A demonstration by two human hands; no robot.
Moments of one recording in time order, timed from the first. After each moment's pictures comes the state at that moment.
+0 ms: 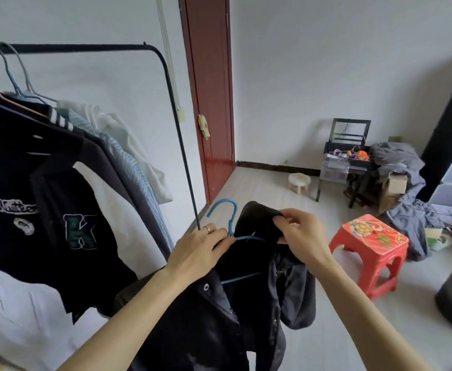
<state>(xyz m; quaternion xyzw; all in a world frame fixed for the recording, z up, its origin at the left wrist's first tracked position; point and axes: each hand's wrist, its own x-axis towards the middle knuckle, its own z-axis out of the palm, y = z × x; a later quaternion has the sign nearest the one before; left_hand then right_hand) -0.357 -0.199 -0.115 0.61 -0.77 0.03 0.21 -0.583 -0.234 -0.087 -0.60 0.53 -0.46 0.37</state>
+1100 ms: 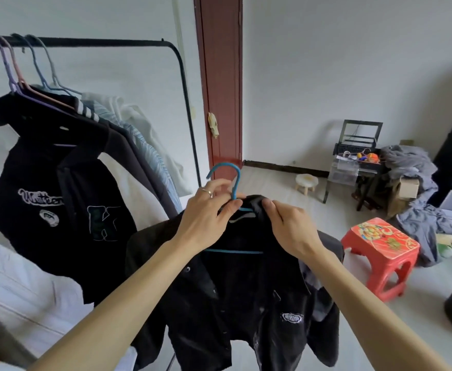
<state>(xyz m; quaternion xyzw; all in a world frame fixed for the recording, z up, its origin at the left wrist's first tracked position) -0.333 -0.224 -0.073 0.58 -0.74 -0.01 0.34 -0.541 -0.257 -0.092 -0.77 0.51 -0.35 0.15</state>
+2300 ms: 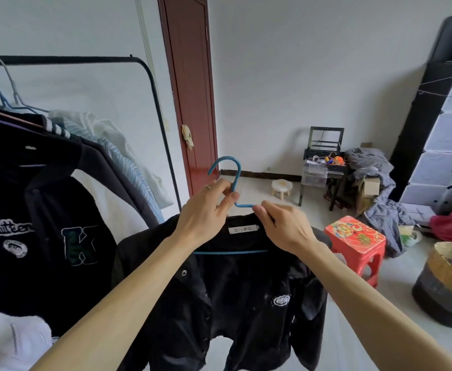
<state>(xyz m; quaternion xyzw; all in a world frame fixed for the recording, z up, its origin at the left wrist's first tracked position) -0.373 -0.233 -0.037 0.53 -0.76 -0.03 0.38 -0.569 -0.263 -0.086 -0.81 0.46 -0.36 -0.03</state>
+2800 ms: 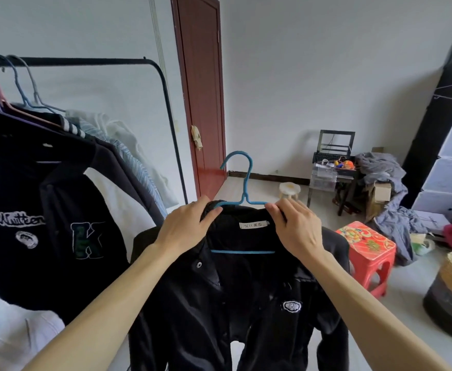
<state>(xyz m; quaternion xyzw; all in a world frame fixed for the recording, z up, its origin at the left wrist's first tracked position) -0.325 -0.223 -0.062 0.62 -0.74 0.03 0.26 -0.571 -0.259 -0.091 -0.73 0.51 -0.45 -0.09</state>
